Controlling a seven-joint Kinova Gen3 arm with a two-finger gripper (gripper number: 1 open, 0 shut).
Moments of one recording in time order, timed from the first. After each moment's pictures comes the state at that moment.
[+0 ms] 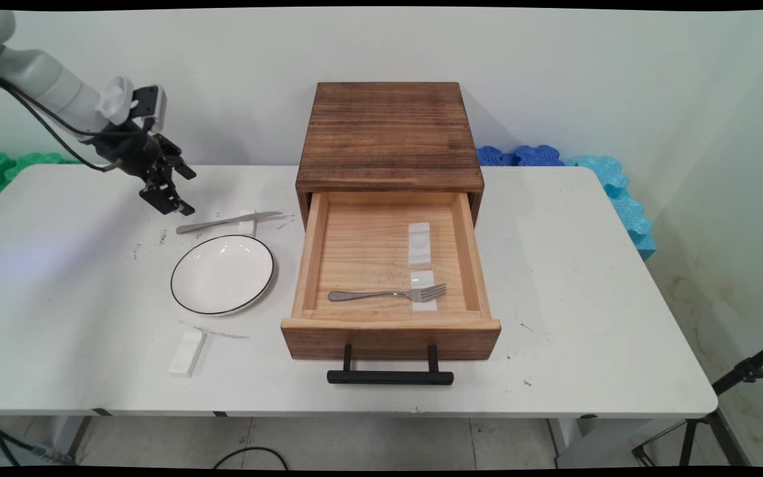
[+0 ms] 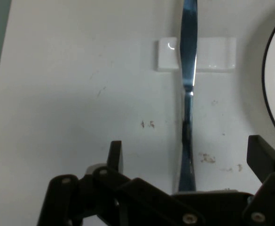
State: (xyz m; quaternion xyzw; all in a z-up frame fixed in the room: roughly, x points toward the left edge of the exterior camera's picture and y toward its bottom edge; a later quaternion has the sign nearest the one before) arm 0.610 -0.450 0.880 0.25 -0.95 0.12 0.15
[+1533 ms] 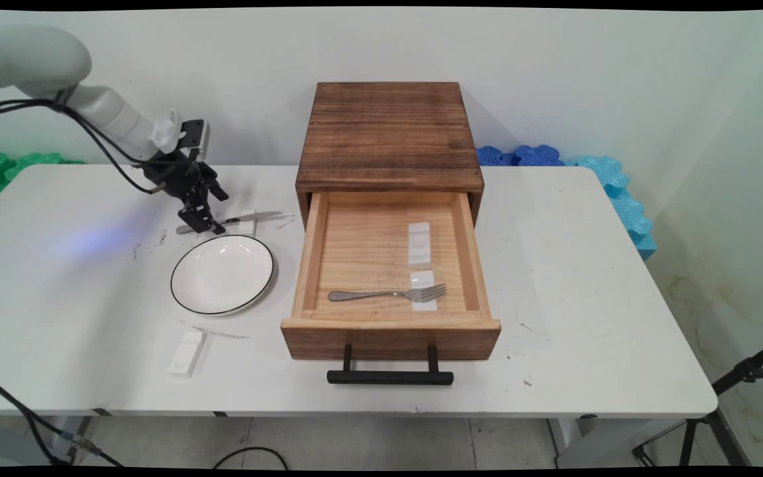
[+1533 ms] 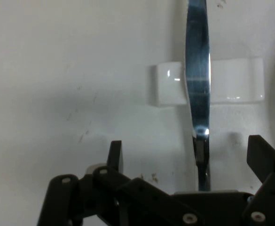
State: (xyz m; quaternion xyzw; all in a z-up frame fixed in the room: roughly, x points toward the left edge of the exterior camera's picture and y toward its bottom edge) arm 0.587 -0.493 0.815 0.22 -0.96 0.10 0.15
